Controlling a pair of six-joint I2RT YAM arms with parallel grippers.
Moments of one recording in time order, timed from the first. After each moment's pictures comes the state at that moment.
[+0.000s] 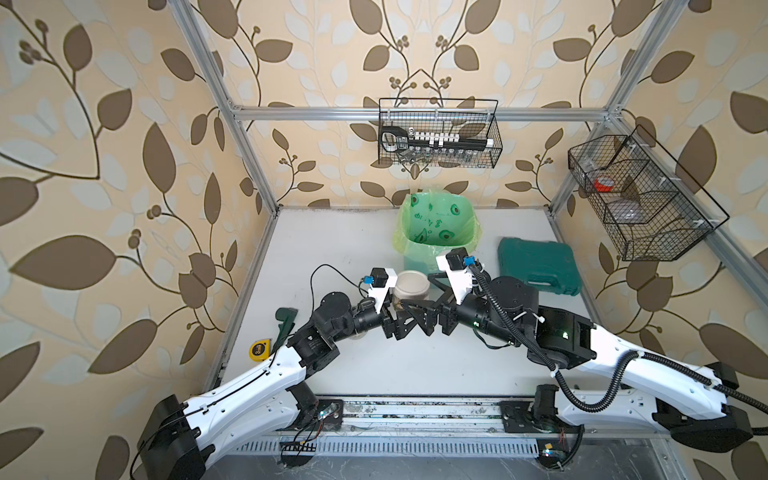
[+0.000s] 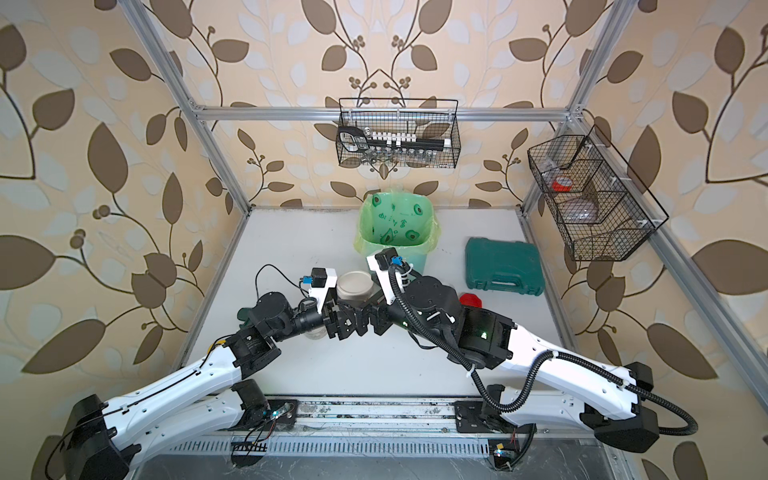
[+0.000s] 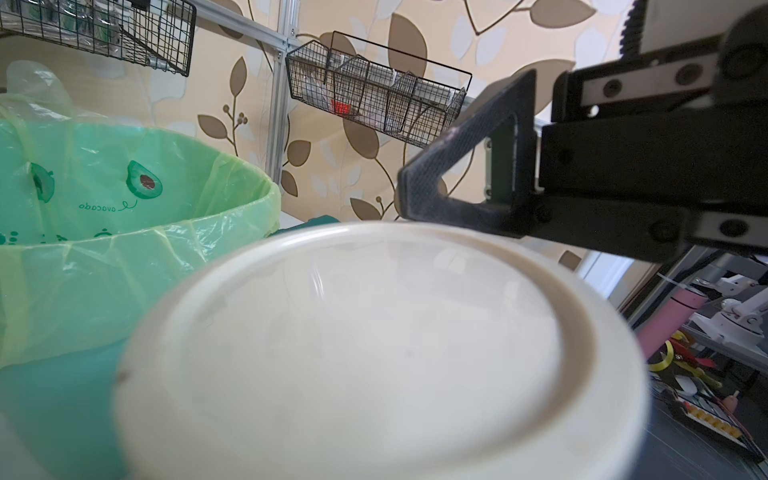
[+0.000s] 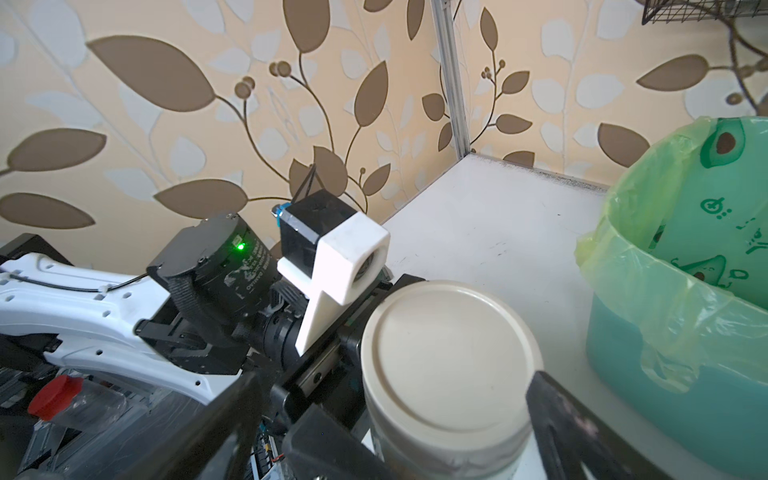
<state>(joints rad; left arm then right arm) -0.77 0.86 0.52 0.37 0.41 -0.29 1.15 1.07 1.16 -0.34 0.22 0.40</state>
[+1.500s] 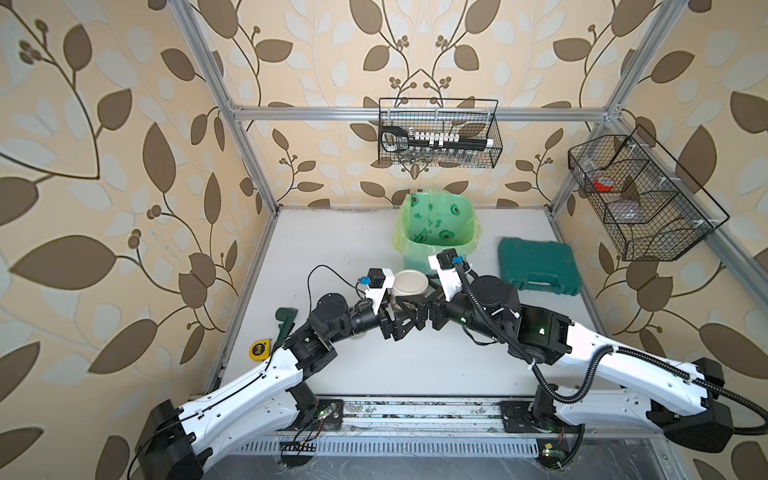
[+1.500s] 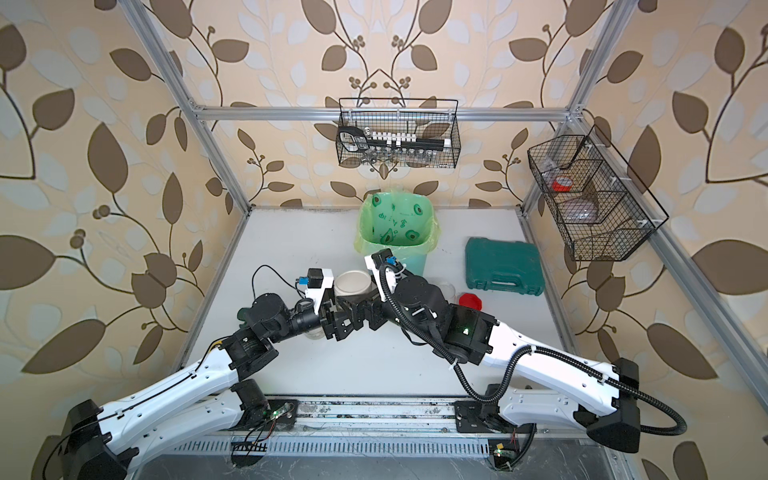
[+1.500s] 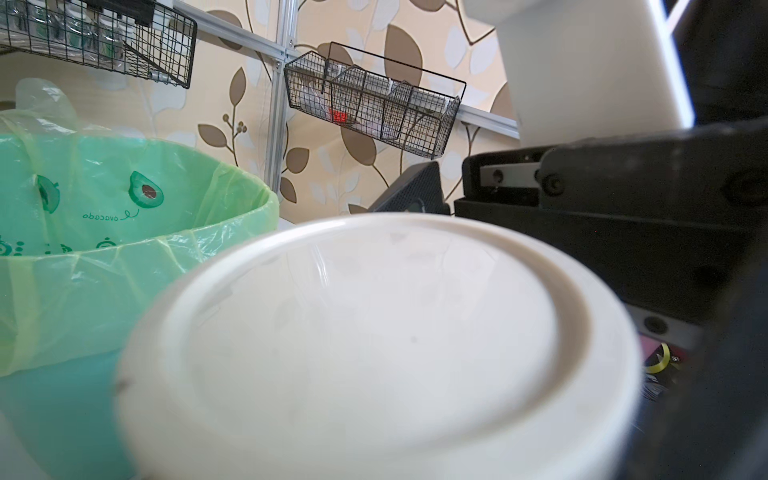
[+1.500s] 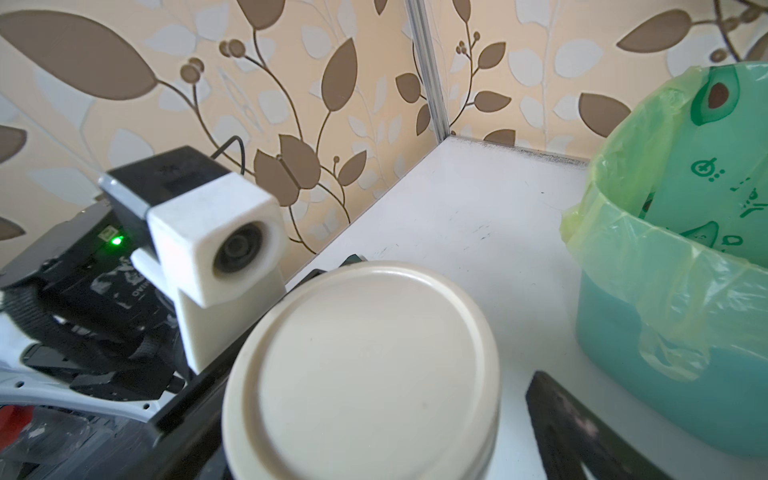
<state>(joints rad) -0.77 0.82 0.52 0.36 0.41 -0.29 1.09 1.09 1.07 -0.26 0.20 0.44</state>
